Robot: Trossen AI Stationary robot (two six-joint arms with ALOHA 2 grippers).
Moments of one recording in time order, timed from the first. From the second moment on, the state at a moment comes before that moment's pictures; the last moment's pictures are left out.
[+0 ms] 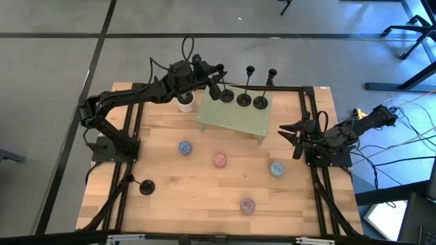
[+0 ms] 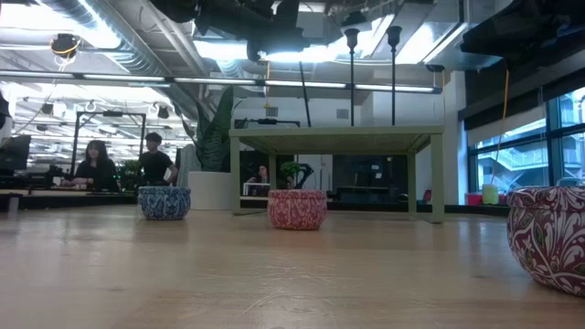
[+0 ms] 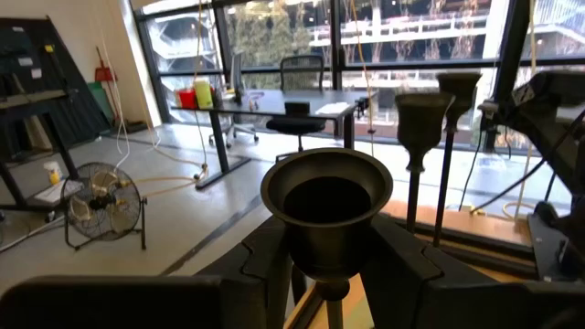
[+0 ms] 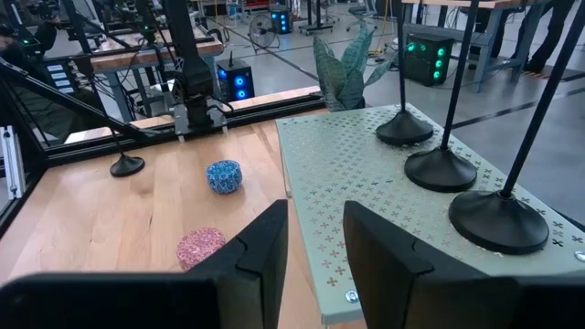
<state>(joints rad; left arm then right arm) 0.46 1.52 1.20 0.29 -0.09 0.07 0.49 0.40 0.47 -0.36 0.79 0.30</state>
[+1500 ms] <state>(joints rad) 0.45 1.52 1.20 0.26 -0.10 0.12 0.49 0.40 0.47 -0.36 0.79 0.30</state>
